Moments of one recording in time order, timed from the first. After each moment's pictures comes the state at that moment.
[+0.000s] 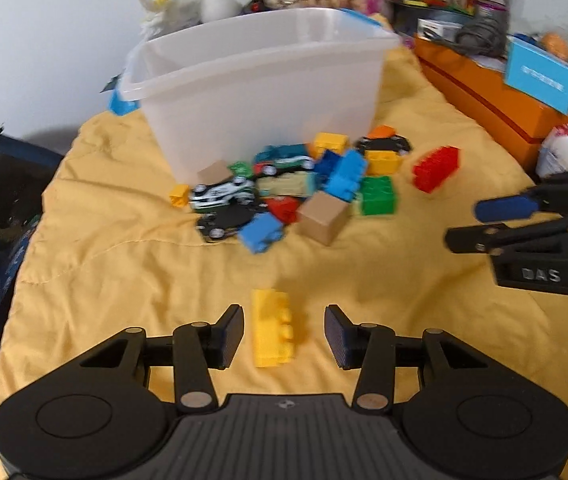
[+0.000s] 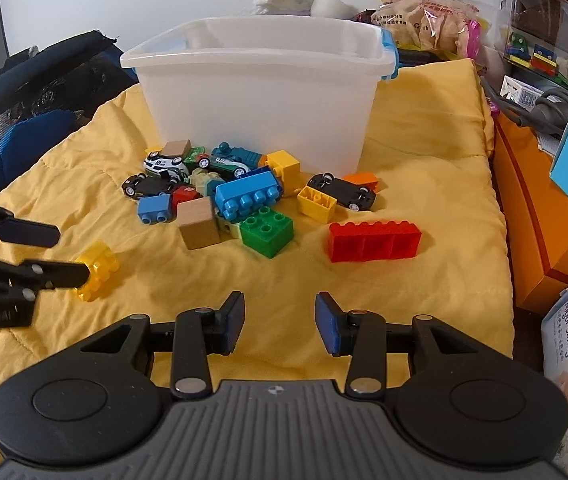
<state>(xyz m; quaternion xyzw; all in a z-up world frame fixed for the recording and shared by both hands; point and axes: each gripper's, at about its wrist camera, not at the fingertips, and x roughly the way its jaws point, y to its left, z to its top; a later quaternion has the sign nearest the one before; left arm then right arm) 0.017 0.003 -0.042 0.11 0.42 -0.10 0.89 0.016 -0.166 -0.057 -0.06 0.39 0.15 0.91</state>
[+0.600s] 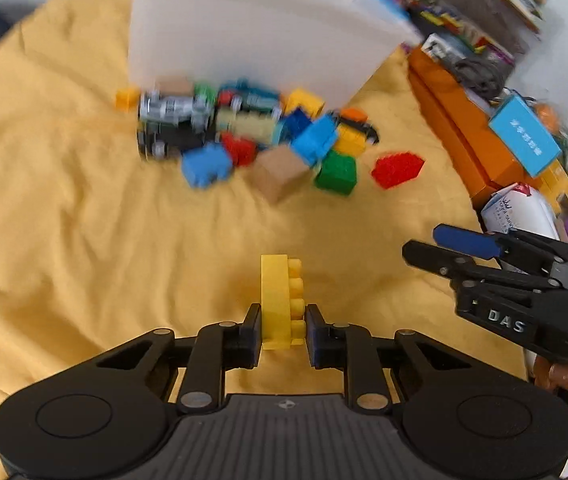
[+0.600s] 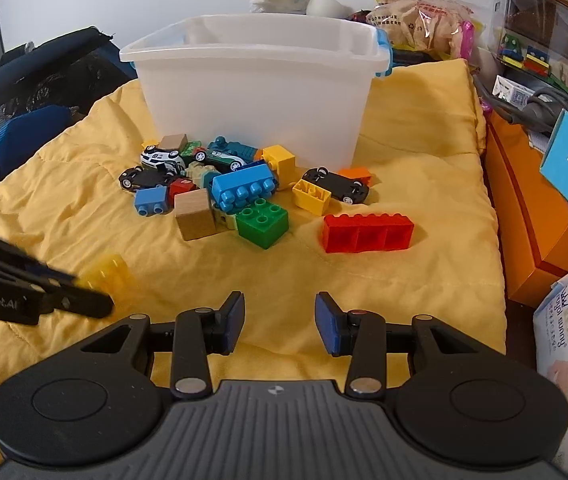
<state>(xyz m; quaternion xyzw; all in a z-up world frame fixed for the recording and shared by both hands) 0.041 0.040 -0.078 -0.11 0.52 -0.18 0.83 0.009 -0.166 -0.058 -0.06 0.39 0.13 0.91</state>
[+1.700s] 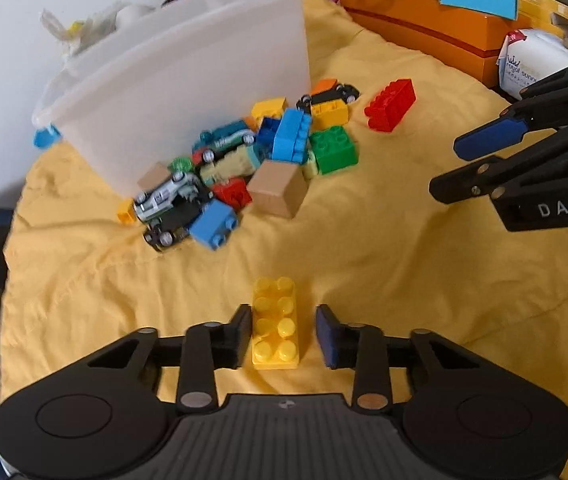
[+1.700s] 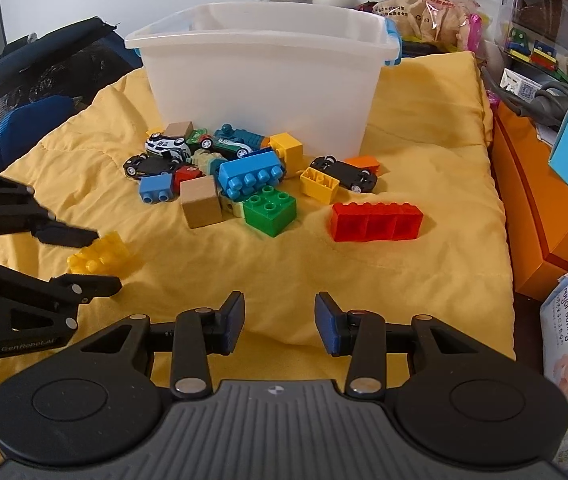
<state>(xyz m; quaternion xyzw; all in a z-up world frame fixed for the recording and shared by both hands) 0.023 -0.012 -0.074 0.21 0.43 -0.17 0.86 0.008 -0.163 -0.064 -0.07 0.40 0.14 0.90</state>
